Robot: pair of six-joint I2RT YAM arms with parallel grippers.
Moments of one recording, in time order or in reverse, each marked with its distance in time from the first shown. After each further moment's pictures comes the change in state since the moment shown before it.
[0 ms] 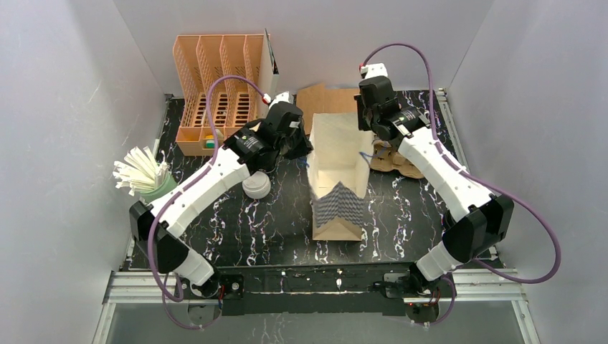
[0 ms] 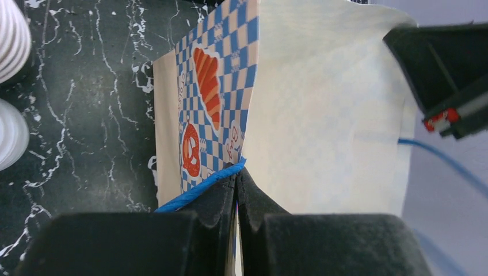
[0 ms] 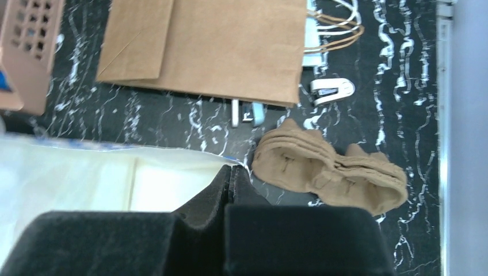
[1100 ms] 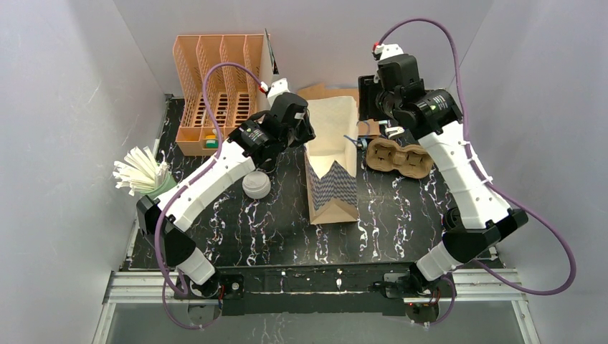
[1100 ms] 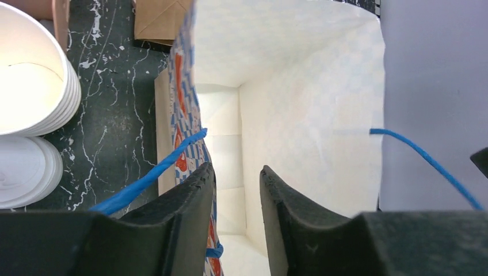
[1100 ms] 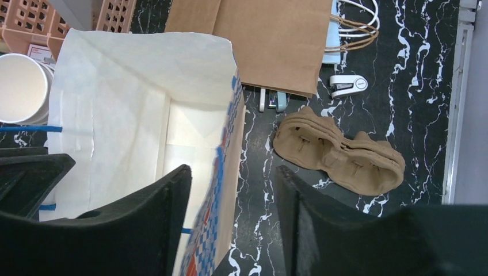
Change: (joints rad) left arm 0.000 0.084 0.114 0.023 -0.174 0.017; right arm -0.001 -0.002 0.372 -0.357 -0.172 0.035
